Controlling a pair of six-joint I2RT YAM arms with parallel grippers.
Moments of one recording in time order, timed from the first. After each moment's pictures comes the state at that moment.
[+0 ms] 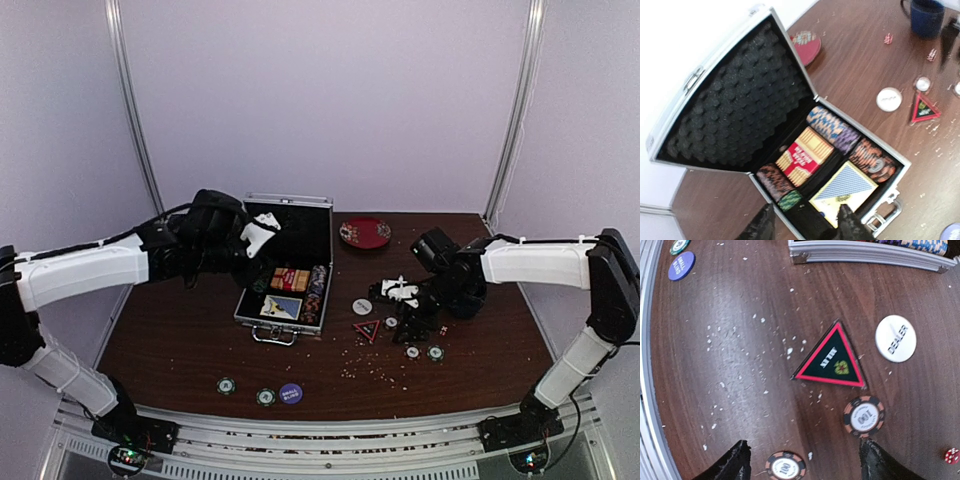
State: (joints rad) left arm -0.79 1.45 1.15 -0.35 -0.14 0.37; right arm 0.61 1.57 0.99 -0.59 -0.37 -0.66
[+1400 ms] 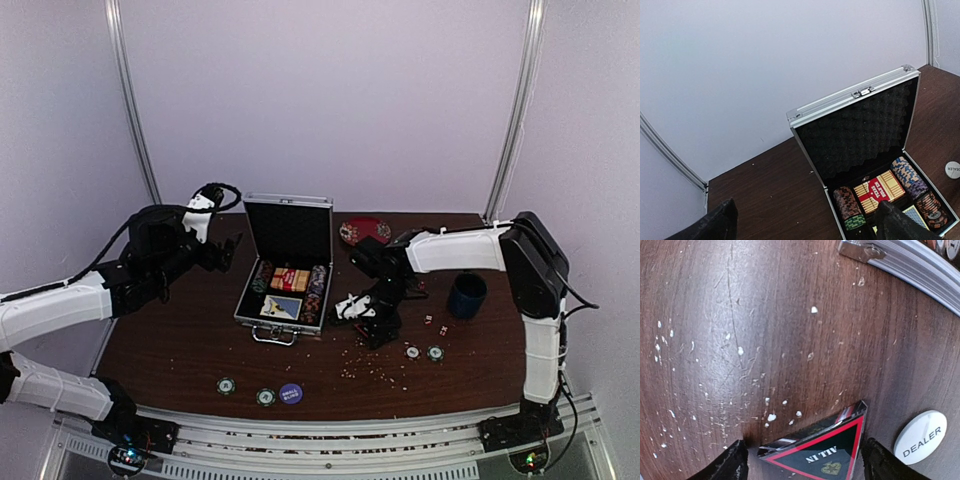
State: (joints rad) left arm -0.64 1.14 0.75 0.19 -0.32 0.24; right arm 0.76 2.04 1.45 -0.83 -0.19 -0.95
